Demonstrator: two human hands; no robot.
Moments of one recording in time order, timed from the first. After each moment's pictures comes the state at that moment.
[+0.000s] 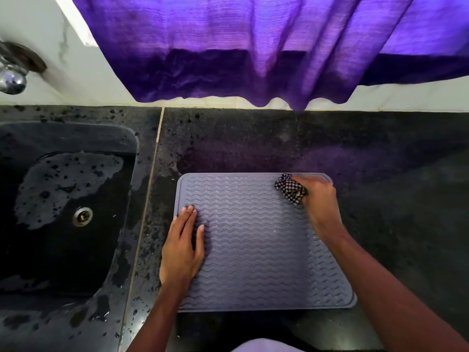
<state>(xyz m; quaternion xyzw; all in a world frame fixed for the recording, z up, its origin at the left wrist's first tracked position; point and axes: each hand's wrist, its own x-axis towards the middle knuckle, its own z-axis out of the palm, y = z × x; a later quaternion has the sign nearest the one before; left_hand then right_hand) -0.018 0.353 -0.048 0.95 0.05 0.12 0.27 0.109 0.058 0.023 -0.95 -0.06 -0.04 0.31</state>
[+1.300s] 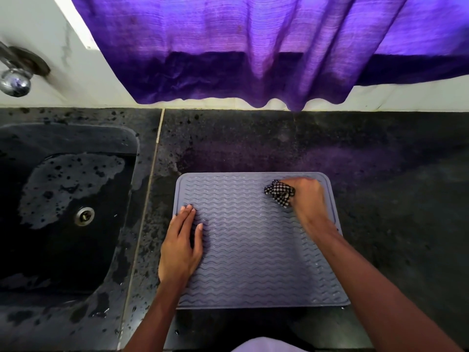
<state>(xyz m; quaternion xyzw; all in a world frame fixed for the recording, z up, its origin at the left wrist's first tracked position) -0.017 0.353 -0.048 0.95 0.06 0.13 0.28 0.107 0.077 0.022 -0.95 -0.04 0.01 0.31</state>
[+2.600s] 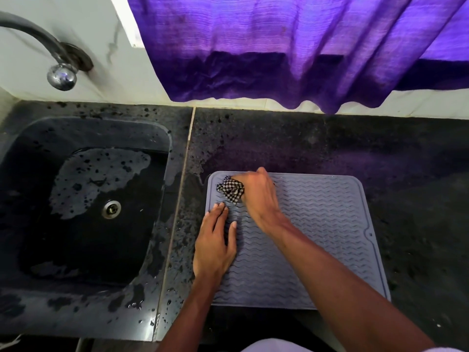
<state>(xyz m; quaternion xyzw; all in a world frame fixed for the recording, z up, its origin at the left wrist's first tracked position) -0.017 0.353 -0.041 0.94 0.07 0.12 0.33 0.104 0.249 0.031 -0.97 -0.14 0.04 0.20</state>
